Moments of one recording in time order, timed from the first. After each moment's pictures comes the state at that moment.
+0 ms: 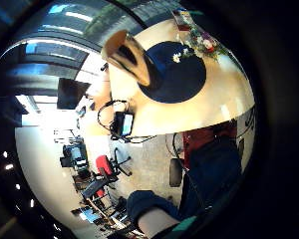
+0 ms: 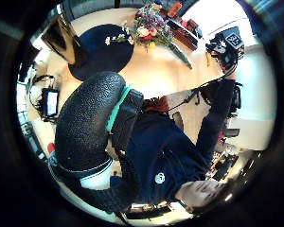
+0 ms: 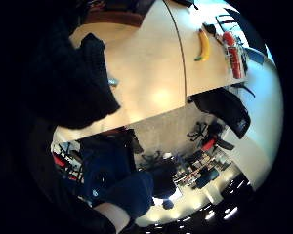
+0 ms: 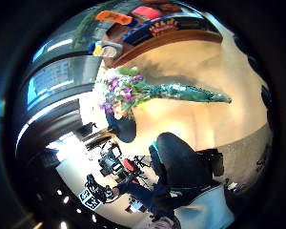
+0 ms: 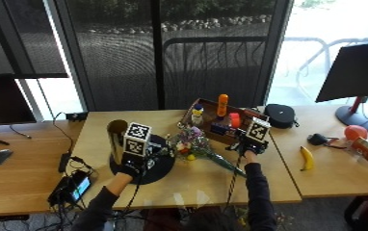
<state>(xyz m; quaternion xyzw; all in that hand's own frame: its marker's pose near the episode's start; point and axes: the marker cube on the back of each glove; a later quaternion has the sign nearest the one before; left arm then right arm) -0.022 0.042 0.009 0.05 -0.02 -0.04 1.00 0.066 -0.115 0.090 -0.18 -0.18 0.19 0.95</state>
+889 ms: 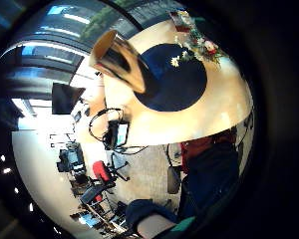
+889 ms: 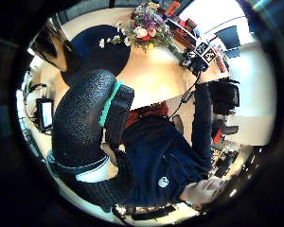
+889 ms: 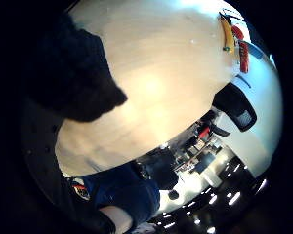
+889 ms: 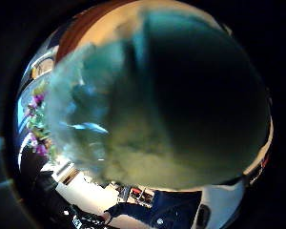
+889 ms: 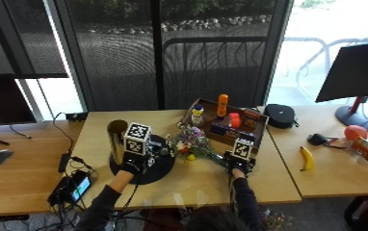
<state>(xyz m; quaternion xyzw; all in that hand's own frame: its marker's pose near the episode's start) -0.025 0.009 0.029 0.07 0.00 -0.02 1.00 0.027 -0.118 0.205 -0.13 -0.08 0.22 0.96</state>
